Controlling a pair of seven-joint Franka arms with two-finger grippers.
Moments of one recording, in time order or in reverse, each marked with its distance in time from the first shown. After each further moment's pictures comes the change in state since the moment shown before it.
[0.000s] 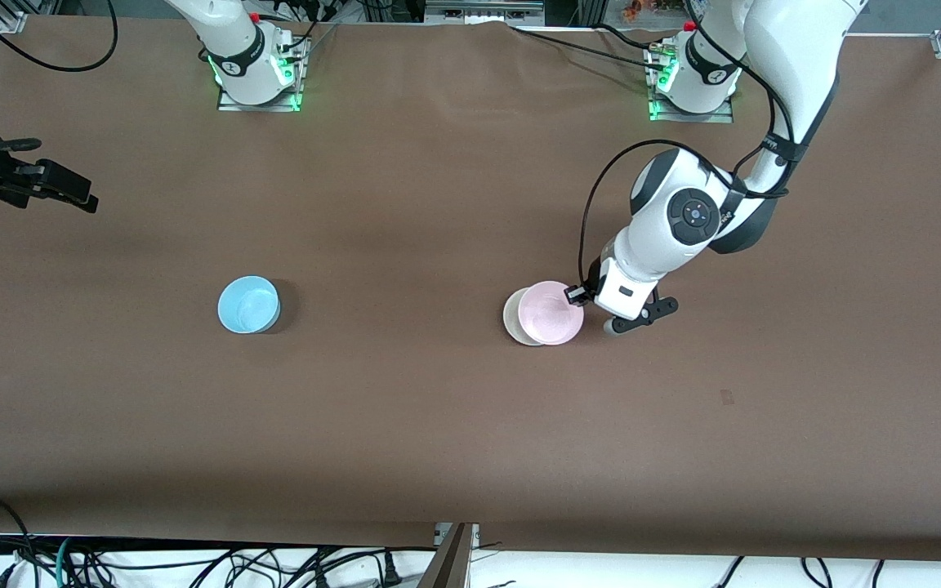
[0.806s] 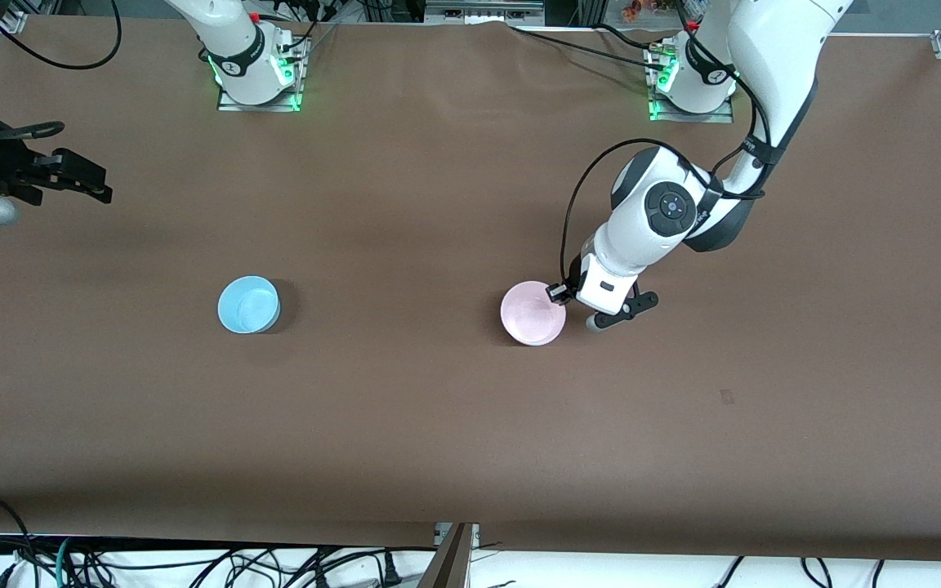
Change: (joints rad) left arm -0.043 0.027 0.000 -0.002 0.000 0.072 -0.073; right arm 0.014 -0.046 0.010 -0.068 0.003 0.015 -0.079
